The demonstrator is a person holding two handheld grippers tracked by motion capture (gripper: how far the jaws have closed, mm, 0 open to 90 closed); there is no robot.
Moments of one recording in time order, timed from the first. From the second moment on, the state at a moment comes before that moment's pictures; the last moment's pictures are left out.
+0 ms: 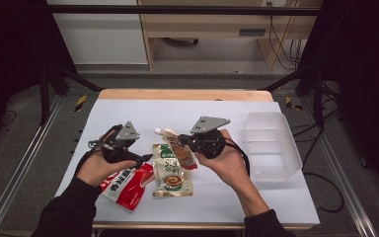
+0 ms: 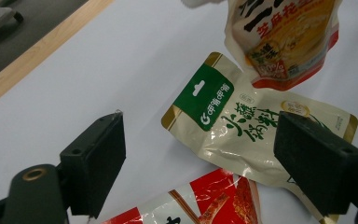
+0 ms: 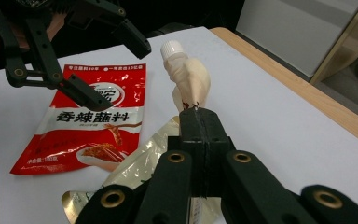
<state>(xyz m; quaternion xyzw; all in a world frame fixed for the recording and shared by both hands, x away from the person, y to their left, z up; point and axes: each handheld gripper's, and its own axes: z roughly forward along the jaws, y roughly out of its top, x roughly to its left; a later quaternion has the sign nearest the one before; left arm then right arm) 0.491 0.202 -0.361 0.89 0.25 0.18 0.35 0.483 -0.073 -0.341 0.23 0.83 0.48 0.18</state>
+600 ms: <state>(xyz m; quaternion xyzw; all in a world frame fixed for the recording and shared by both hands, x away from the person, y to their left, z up) 0.493 0.199 -0.351 0.89 0.22 0.18 0.36 0.474 -0.052 -0.340 0.20 0.84 0.48 0.16</state>
